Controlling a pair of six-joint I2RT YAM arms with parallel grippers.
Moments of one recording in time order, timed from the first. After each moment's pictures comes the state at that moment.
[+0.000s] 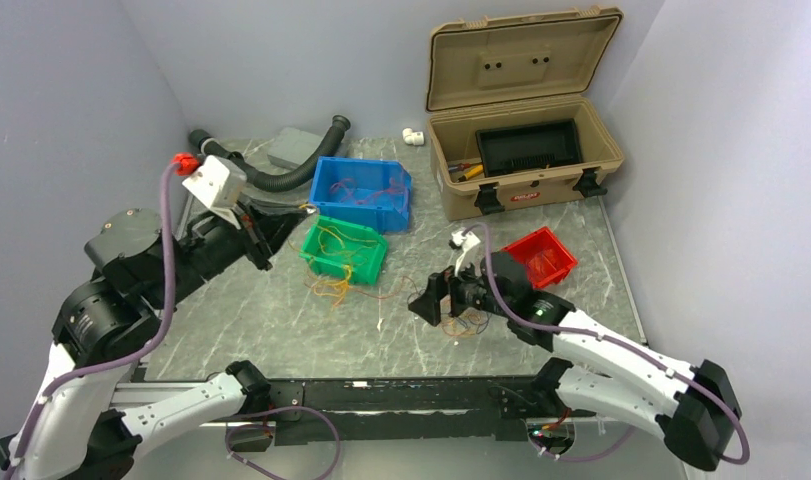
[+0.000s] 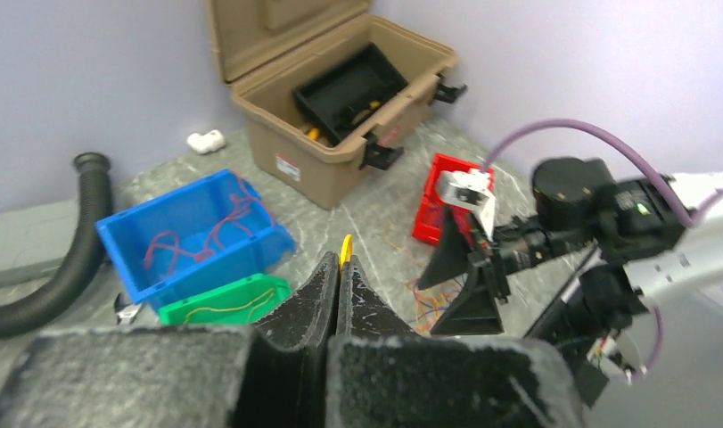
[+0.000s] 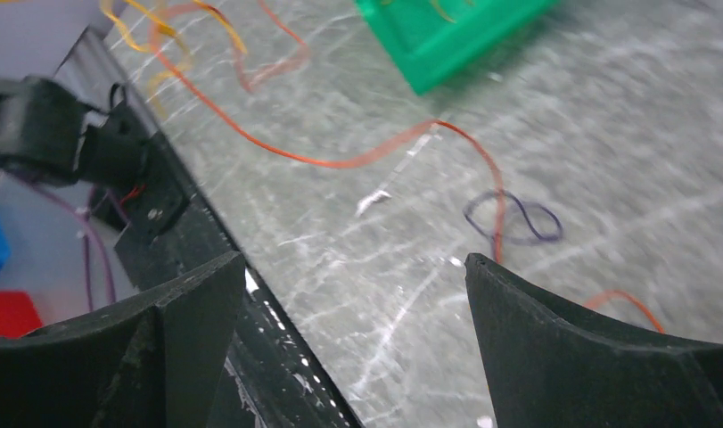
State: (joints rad) left arm -0.77 0.81 1.55 -0.74 -0.05 -0.14; right arm 0.80 0.86 0.53 -0.09 -0.18 0.43
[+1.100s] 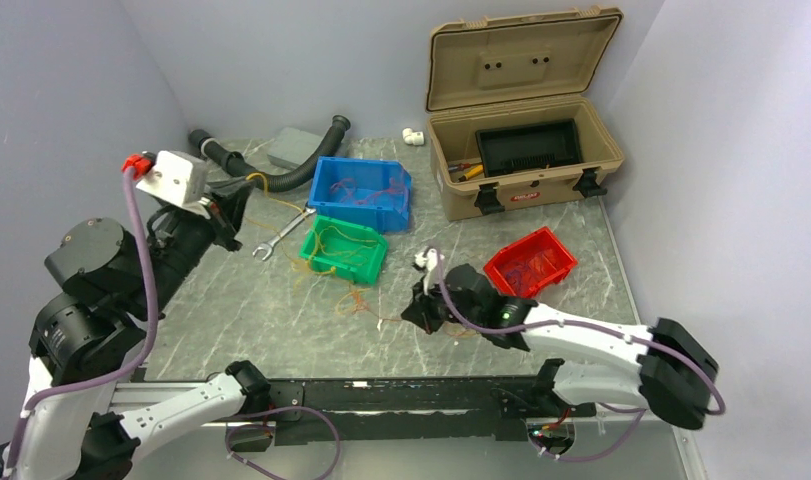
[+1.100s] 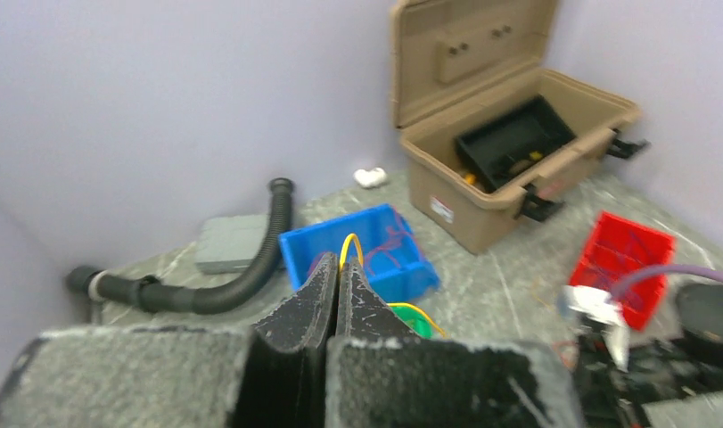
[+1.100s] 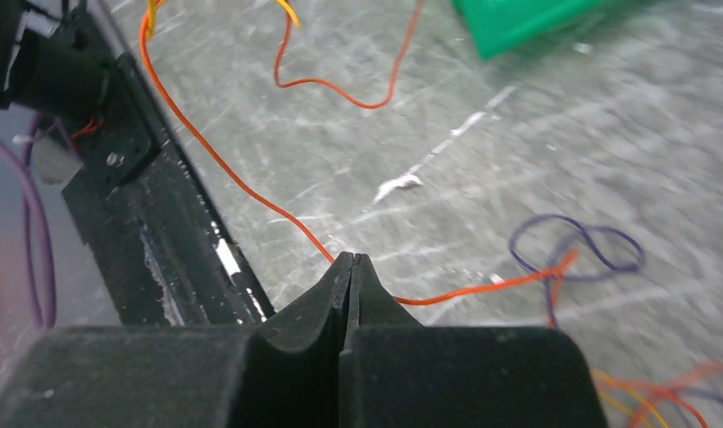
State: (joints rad) left arm -0.77 0.81 1.61 -0.73 -0.29 0.07; right arm 0.98 1.18 0.56 0.11 -0.19 0.31
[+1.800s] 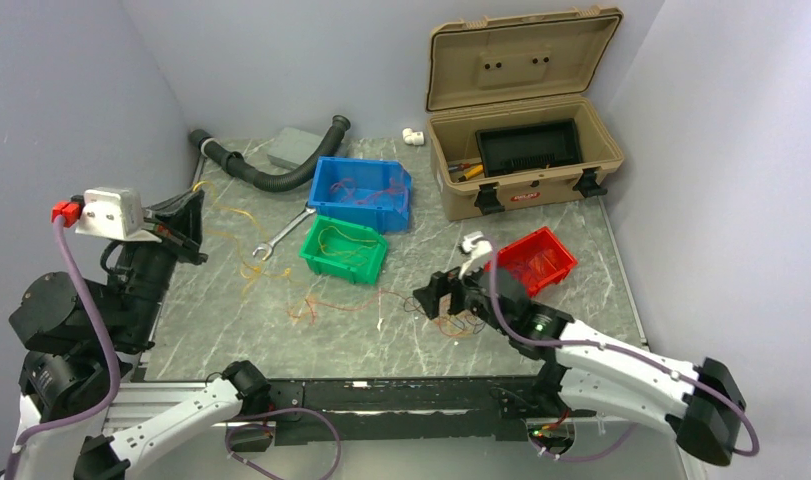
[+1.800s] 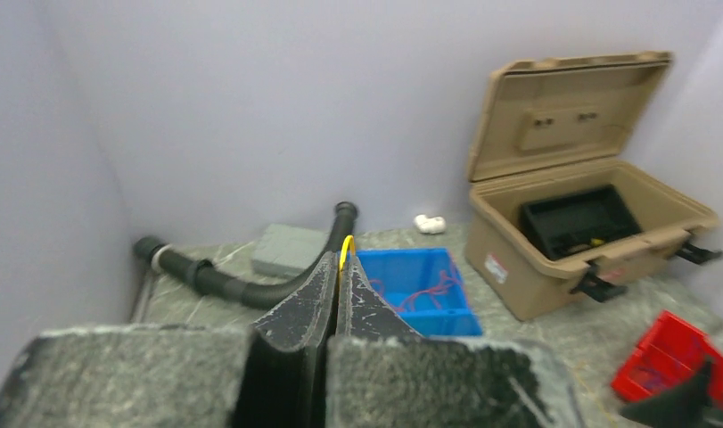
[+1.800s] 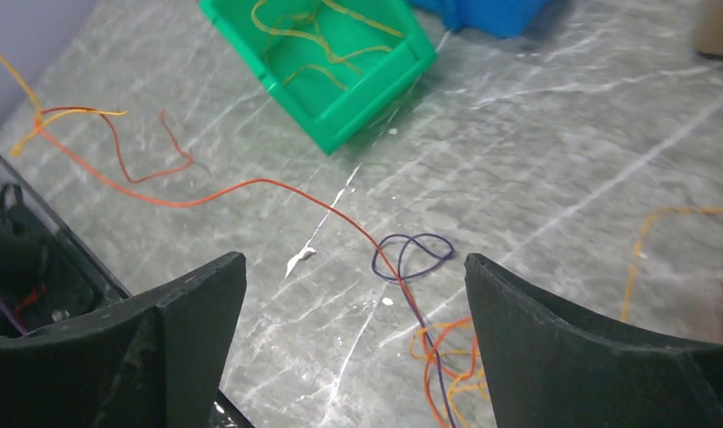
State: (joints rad) left arm -0.77 0.58 1.40 -0.56 -0.62 0.06; right arm 0.94 0.79 0.44 0.04 0.23 0.43
